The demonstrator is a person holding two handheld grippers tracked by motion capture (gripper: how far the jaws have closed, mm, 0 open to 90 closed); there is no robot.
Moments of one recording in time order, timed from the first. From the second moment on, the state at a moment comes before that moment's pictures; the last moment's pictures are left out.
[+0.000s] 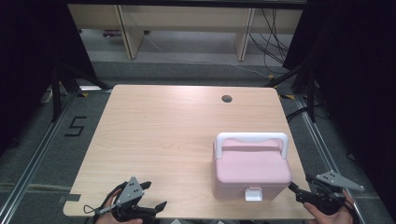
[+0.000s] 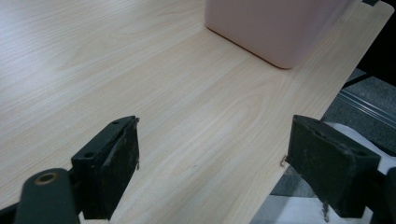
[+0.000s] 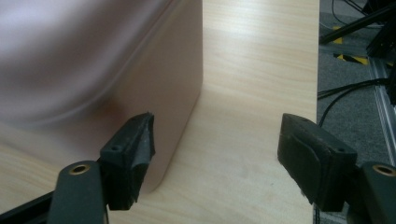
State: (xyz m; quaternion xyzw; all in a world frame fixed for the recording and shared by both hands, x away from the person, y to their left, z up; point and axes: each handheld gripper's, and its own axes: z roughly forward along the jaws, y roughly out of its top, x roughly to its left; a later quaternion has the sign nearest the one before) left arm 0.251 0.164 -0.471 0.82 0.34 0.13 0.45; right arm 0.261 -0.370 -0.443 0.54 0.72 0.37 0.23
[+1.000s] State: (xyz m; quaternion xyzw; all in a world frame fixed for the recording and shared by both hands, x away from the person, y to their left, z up) left arm 0.239 0.168 -0.478 0.83 0.31 0.16 0.43; right arm 0.242 -0.371 -0.481 0.54 0.75 0.31 0.22
